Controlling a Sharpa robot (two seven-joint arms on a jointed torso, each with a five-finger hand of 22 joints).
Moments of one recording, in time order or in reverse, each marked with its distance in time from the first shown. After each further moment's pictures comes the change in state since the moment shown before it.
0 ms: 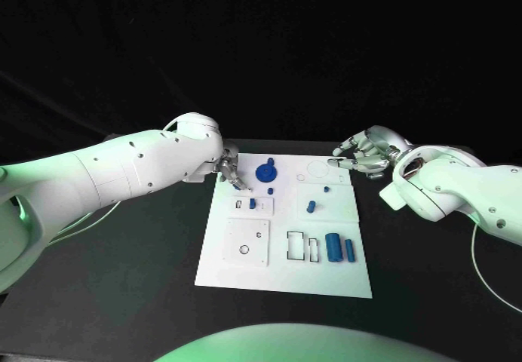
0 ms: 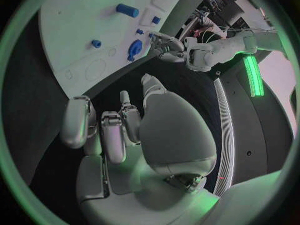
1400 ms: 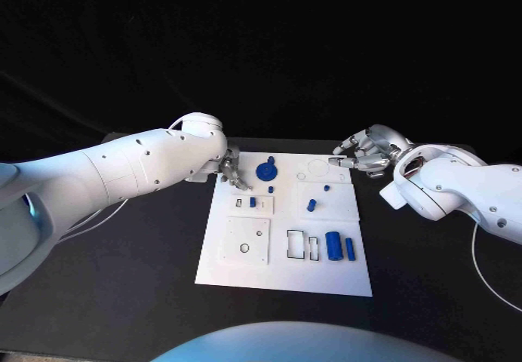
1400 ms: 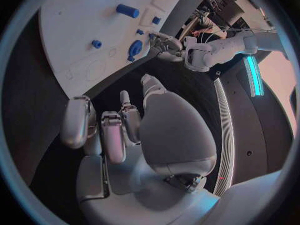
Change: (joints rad) left arm -0.005 0.031 -0.005 -0.038 0.030 0.024 -0.034; left_hand 0.040 0.053 -0.026 -0.001 -0.076 0.045 -0.009 0.012 -0.012 0.022 -0.007 0.030 0.020 0.000 0.000 0.004 0.000 0.000 0.000 0.000 0.000 0.001; right arm -0.001 0.001 0.000 0.000 -0.001 0.000 -0.001; right_hand 0.000 0.000 0.003 0.003 0.000 0.000 0.000 0.004 0.001 0.000 0.000 0.000 0.000 0.000 0.000 0.000 0.000 0.000 0.000 0.000 0.000 0.001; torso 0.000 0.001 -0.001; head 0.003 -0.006
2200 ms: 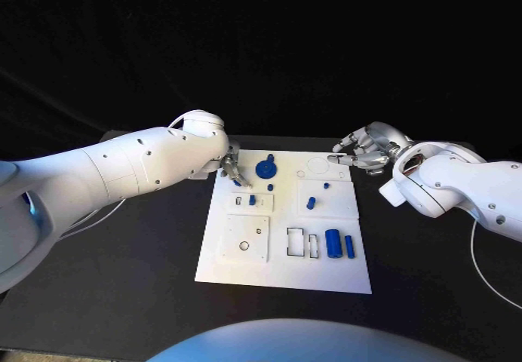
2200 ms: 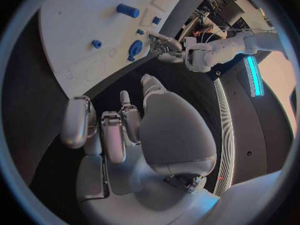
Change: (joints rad) left arm -0.001 0.002 -0.001 0.015 -0.041 -0.044 -0.024; left_hand -0.013 -0.013 -0.074 -0.001 -0.059 -0.016 -0.002 0.028 0.010 0.003 -0.003 0.026 0.021 0.000 0.000 0.000 0.000 0.000 0.000 0.000 0.000 0.000; right arm 0.000 0.002 0.000 -0.002 -0.001 0.000 0.000; right_hand 0.000 0.000 0.000 0.000 0.000 0.000 0.000 0.000 0.000 0.000 0.000 0.000 0.000 0.000 0.000 0.000 0.000 0.000 0.000 0.000 0.000 0.000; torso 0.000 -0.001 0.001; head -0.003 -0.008
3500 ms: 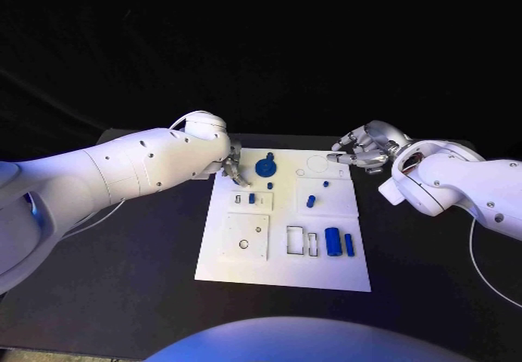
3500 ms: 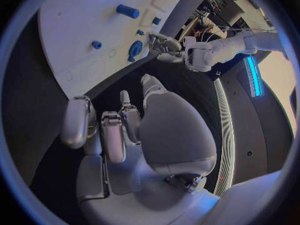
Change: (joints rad) left arm -0.009 0.006 -0.002 0.007 -0.030 -0.009 0.008; left_hand 0.096 0.036 -0.058 -0.002 0.039 -0.023 0.005 0.018 -0.007 -0.004 0.004 0.012 0.000 0.000 0.000 0.004 0.001 0.000 0.000 0.000 0.000 0.000; right arm -0.002 0.002 0.000 -0.001 0.000 0.001 0.000; right_hand 0.000 0.000 0.000 0.000 0.000 0.000 0.000 0.004 0.002 0.000 0.000 0.000 0.000 0.000 0.000 0.000 0.000 0.000 0.000 0.000 0.000 0.000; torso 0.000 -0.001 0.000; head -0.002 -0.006
